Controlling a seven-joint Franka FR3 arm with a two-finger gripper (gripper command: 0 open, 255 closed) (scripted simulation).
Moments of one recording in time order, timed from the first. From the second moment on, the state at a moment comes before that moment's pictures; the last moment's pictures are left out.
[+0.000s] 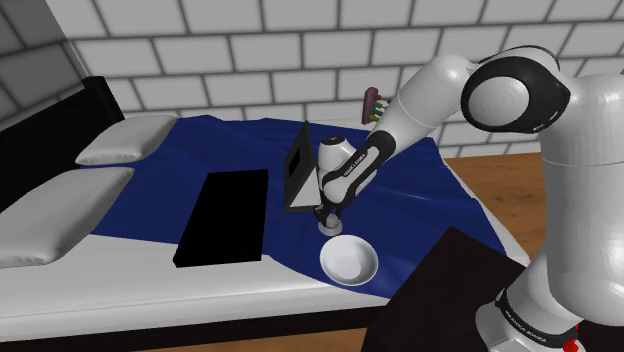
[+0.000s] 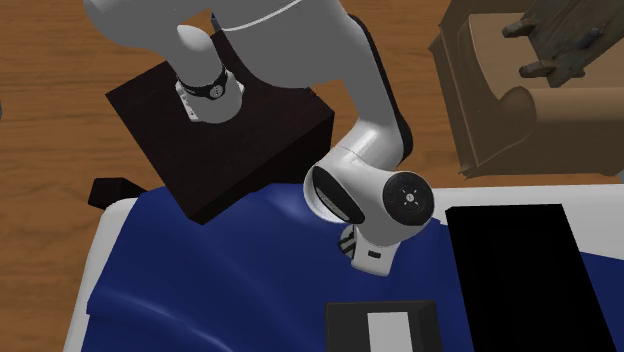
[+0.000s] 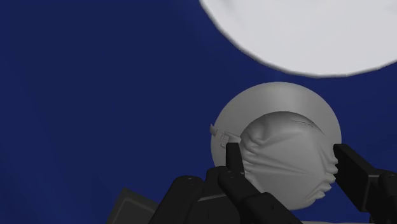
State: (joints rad) arm 0.04 0.50 0.05 -2.13 -0.06 2.61 0.32
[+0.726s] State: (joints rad) arm 0.04 0.37 0.06 -2.14 -0.05 2.50 0.31
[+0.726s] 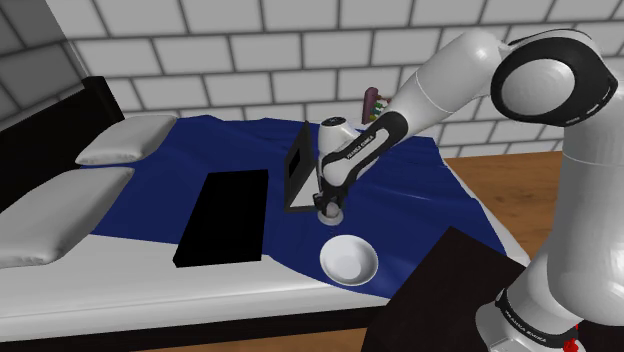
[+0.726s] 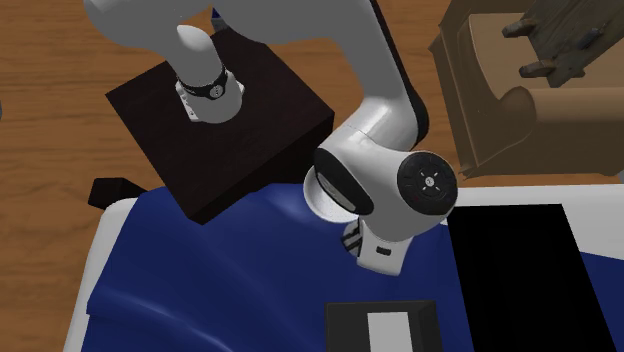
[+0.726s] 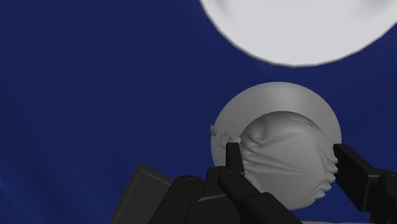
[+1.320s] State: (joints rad) arm 0.06 0.18 0.08 -2.34 -0.03 2.51 0.35
